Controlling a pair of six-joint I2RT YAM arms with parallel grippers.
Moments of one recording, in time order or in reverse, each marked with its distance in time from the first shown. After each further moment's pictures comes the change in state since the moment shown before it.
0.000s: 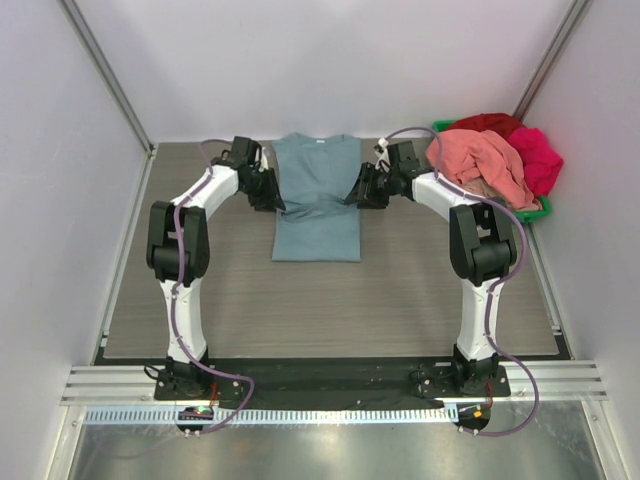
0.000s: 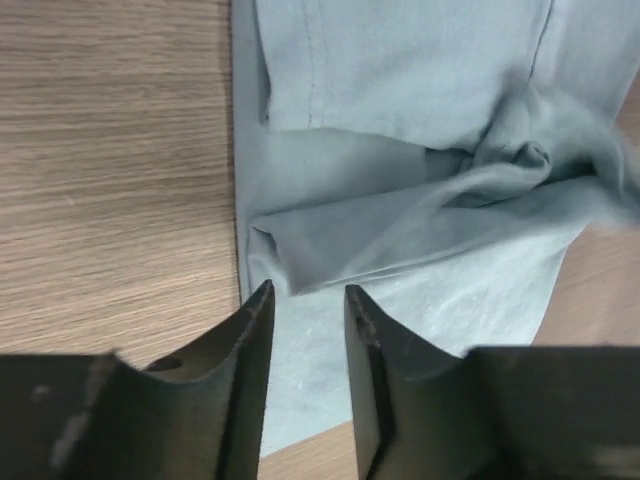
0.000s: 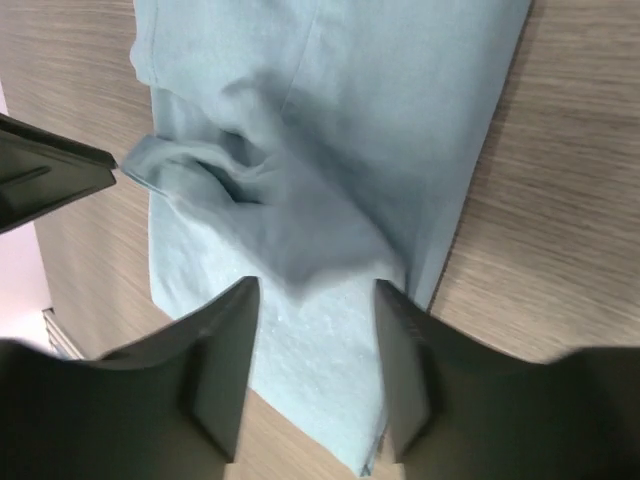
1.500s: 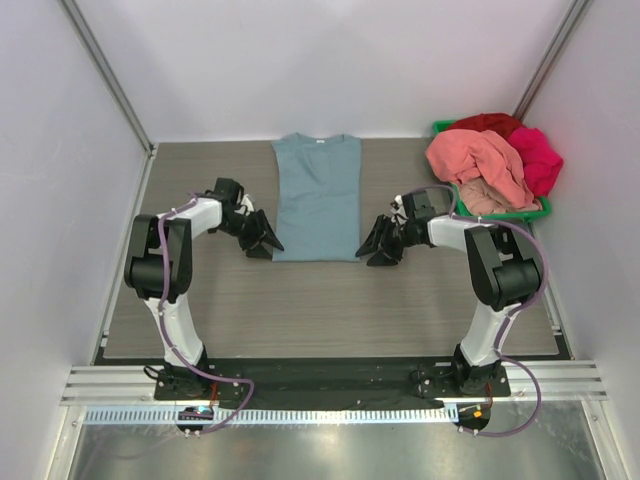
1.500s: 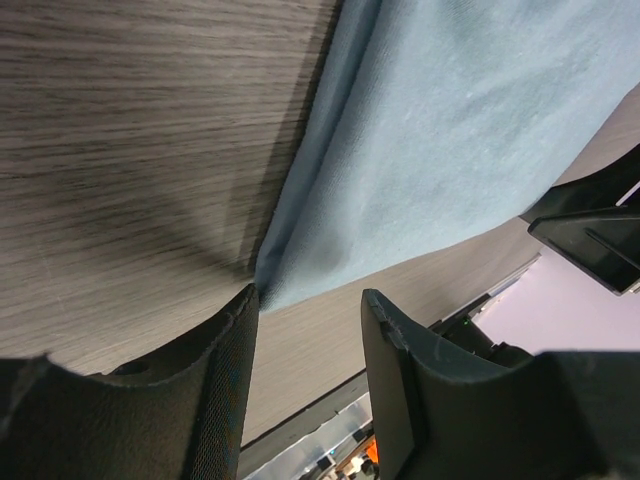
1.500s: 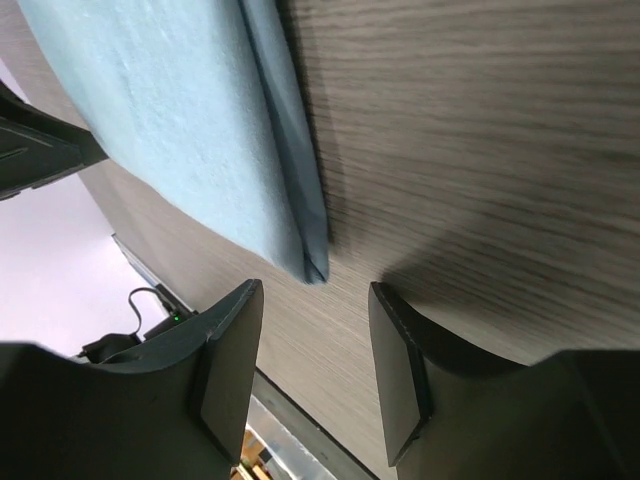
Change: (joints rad) left arm 0.075 -0.195 -0.487 0.064 0.274 -0.170; right arm -0.018 -0.256 -0.579 0.093 -0.132 0.186
